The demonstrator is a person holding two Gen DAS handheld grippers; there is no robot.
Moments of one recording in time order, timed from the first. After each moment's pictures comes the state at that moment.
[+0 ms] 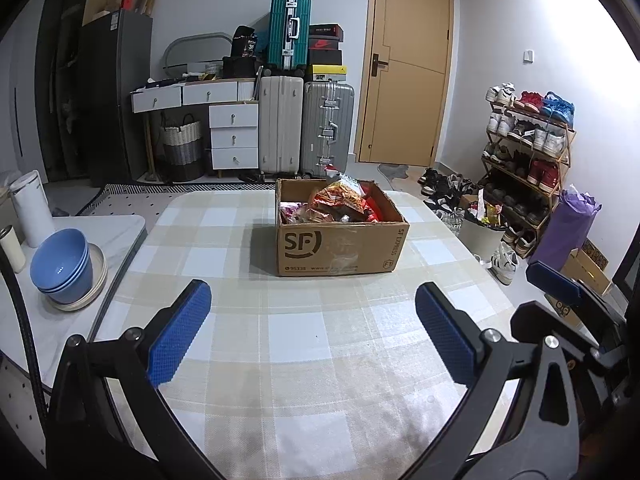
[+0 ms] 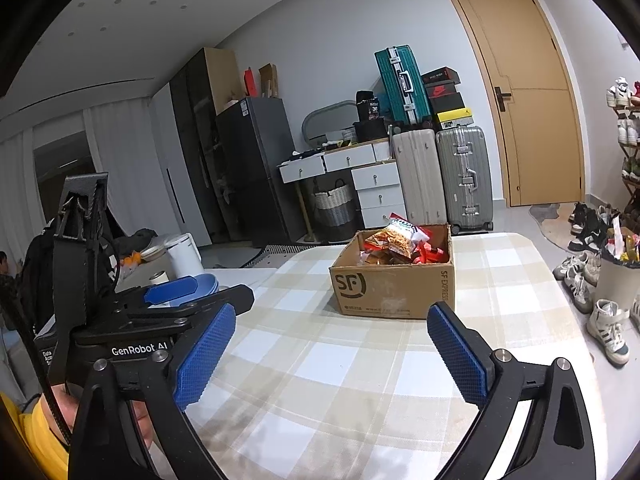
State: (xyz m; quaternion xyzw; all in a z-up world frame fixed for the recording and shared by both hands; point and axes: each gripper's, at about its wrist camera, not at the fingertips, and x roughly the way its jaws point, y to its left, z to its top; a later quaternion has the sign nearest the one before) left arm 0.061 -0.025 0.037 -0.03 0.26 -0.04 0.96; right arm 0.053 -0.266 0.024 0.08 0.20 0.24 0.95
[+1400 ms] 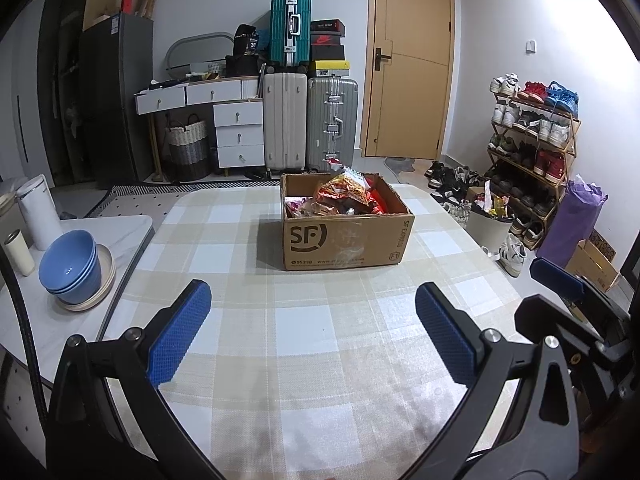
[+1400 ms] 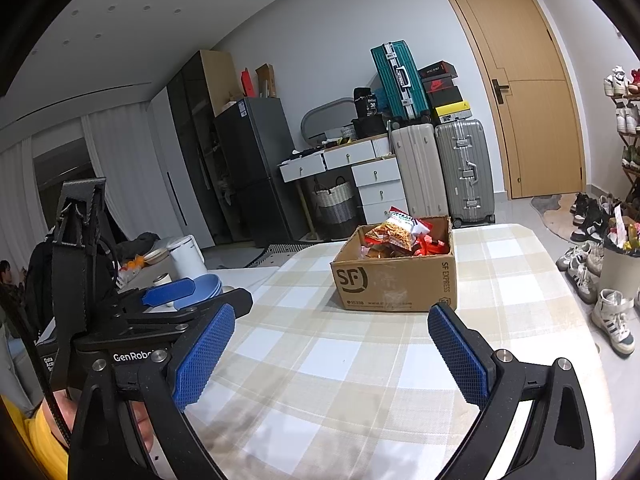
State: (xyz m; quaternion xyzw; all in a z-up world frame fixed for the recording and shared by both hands) left arm 0.059 -0.028 0.025 -0.02 0.27 -0.03 0.96; right arm 0.055 -0.267 0.013 0.09 0.21 0.25 0.94
